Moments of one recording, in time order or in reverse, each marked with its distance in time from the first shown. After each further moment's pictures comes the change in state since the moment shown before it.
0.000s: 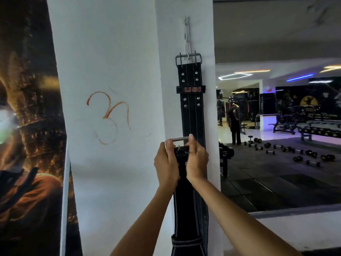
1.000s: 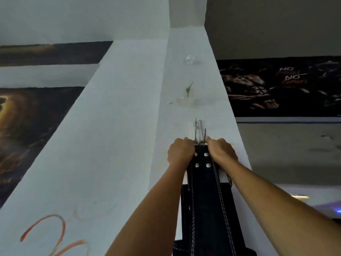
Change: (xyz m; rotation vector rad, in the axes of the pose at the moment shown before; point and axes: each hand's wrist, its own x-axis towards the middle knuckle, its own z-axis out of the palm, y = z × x) left_hand 0.459 0.126 0.217 0.232 -0.017 0.240; right_hand 0.507 -0.076 0.125 -0.470 0.029 -0.249
